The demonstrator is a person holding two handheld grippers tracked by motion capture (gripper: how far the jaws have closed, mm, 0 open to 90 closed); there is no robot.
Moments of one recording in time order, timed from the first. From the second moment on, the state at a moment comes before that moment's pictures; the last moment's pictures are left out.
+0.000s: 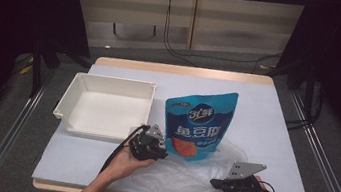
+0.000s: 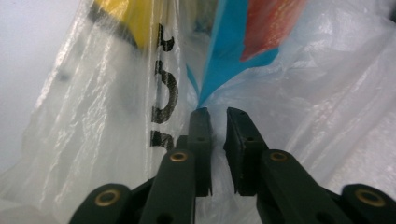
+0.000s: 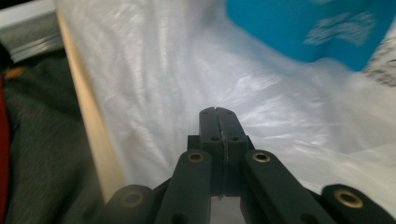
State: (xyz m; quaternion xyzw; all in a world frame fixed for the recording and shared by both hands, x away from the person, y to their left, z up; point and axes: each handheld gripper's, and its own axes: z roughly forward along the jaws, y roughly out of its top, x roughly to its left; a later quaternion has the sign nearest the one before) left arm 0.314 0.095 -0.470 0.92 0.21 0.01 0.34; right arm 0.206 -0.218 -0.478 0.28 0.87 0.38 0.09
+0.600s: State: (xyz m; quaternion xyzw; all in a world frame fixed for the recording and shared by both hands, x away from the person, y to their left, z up) left arm 0.295 0.117 -0.434 0.89 0.17 0.04 0.42; right arm 0.202 -0.244 -0.459 0.35 0.80 0.47 0.13
